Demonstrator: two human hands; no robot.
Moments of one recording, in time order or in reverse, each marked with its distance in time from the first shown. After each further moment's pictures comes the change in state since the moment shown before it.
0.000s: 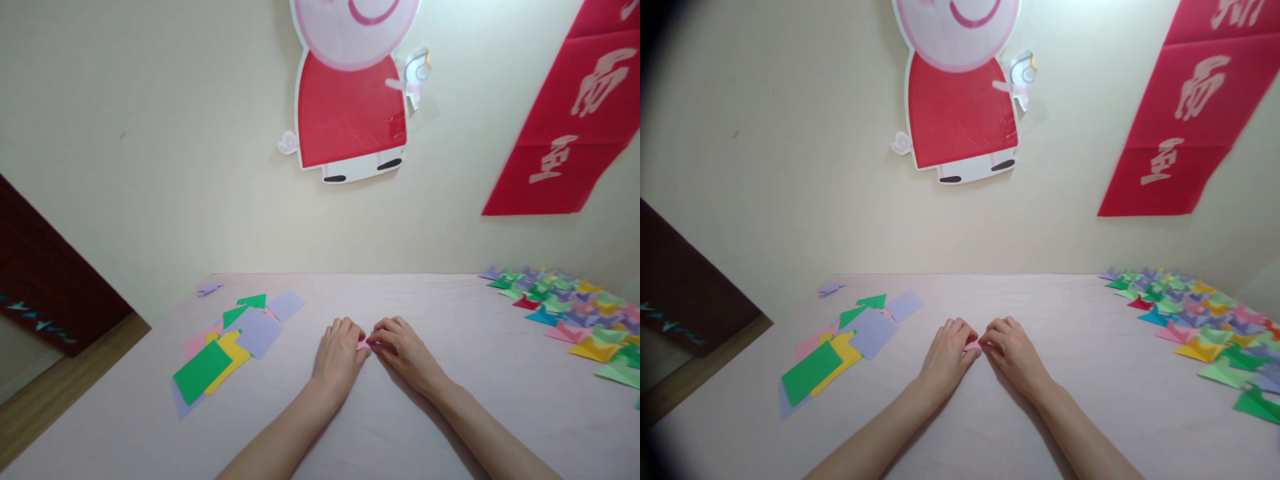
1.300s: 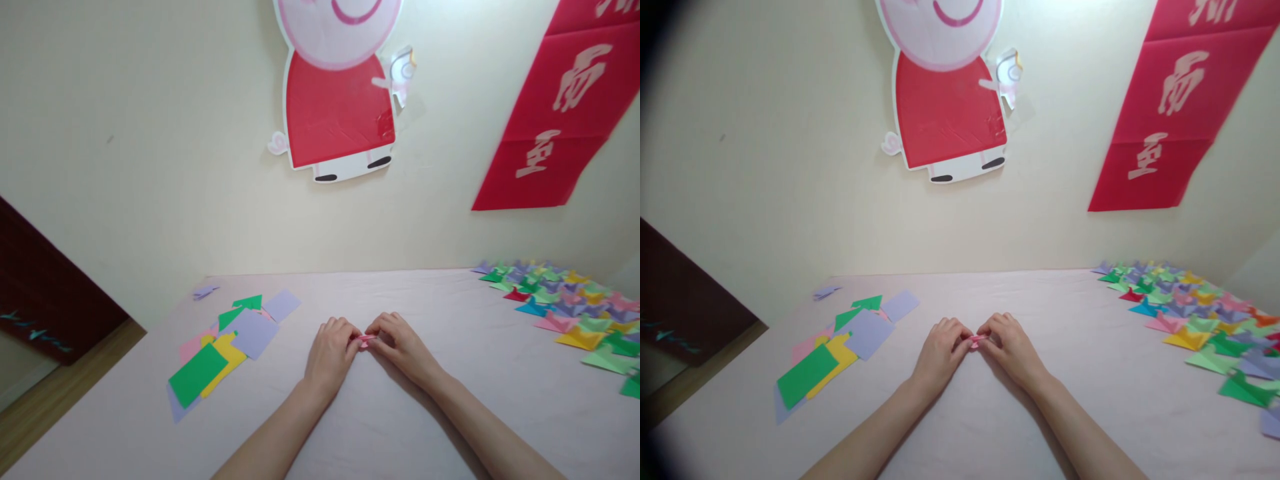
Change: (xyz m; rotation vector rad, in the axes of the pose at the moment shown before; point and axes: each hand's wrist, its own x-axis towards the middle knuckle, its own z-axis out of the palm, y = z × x) left_hand -0.003 -0.009 0.002 -0.105 0.087 0.092; right_hand -0.001 -0.005 -0.008 0.152 0.057 0.092
